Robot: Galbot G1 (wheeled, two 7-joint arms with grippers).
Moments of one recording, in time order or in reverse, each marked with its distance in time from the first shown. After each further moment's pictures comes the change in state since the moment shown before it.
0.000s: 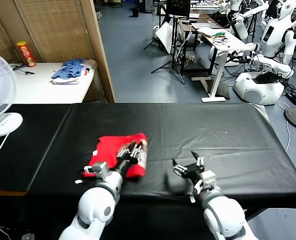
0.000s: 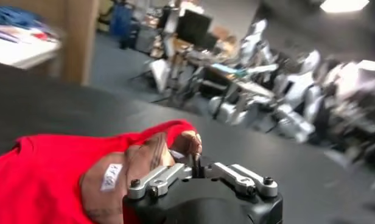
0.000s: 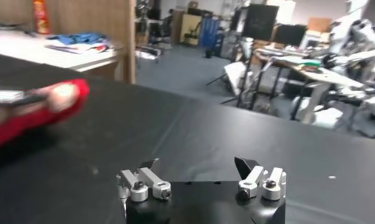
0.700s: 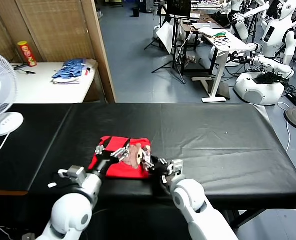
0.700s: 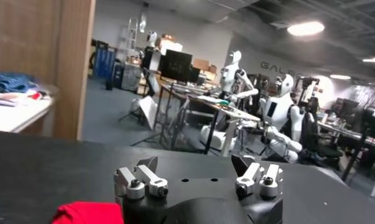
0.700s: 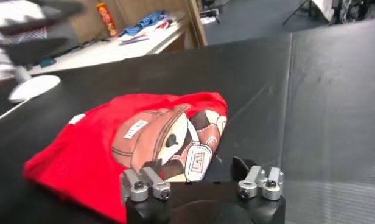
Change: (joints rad) left arm 0.107 0.139 -0.134 -0.125 0.038 -0.066 0.048; right arm 0.245 0.101 -0.198 -0.315 0.312 0.001 0.057
